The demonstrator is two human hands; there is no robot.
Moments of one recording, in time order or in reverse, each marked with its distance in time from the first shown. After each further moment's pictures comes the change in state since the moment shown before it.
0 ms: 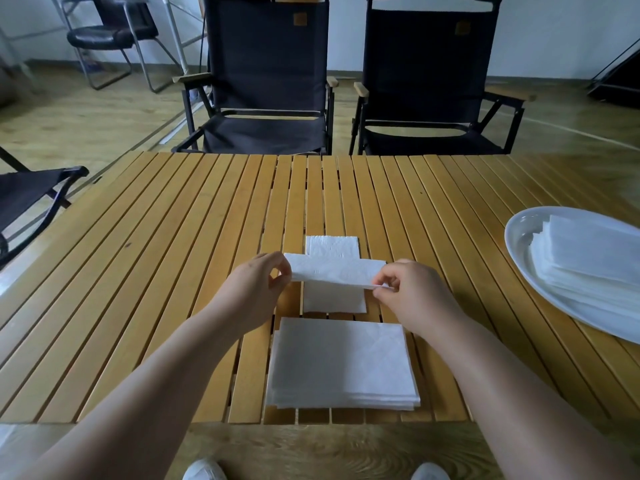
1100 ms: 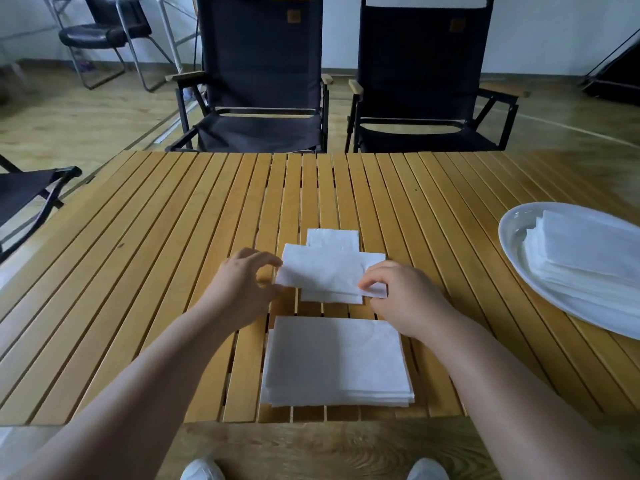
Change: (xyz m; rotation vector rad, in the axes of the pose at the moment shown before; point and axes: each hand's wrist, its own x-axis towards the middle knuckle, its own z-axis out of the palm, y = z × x) left_hand 0.000 -0.006 -0.002 0.001 -0.013 -0.113; right_hand 0.001 0.004 0.001 -0.030 -0.154 -0.063
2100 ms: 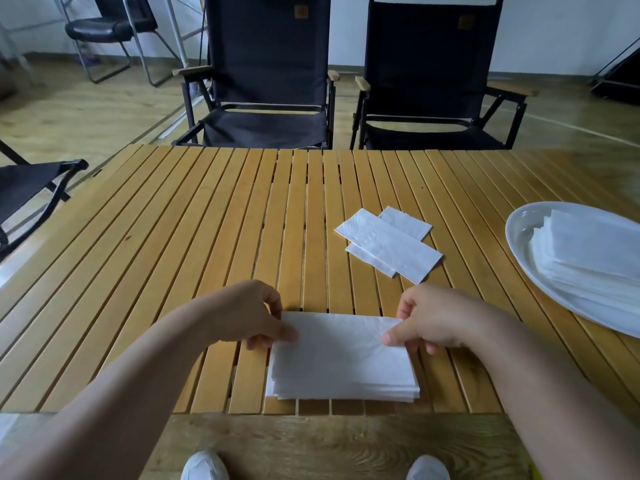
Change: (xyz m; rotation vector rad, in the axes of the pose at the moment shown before) left_hand -0.025 0.010 -0.020 -0.132 -0.605 -0.142; right_hand -0.031 -0.020 -0.040 -0.057 -0.450 0.314
